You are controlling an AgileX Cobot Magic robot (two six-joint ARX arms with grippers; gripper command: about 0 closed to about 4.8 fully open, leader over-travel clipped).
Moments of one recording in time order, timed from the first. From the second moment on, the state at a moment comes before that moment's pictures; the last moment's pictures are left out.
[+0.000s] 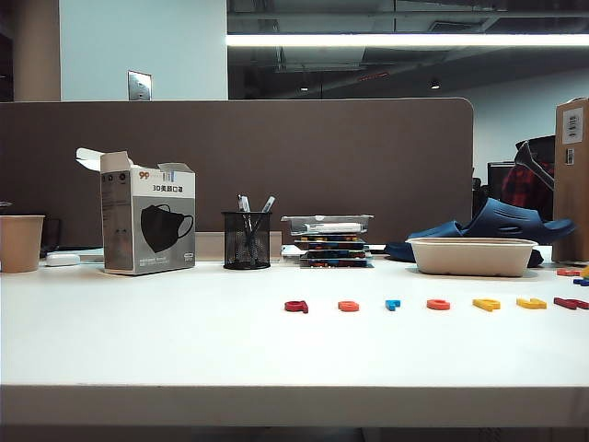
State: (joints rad) left arm -0.13 0.03 0.56 -0.27 0.18 -0.11; right arm -0.08 0.01 0.01 -0.09 -0.13 0.10
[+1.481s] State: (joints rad) left arm -0.62 0.98 1.61 -1.07 0.32 -0.49; right arm -0.08 0.01 0.01 -0.09 -0.13 0.10
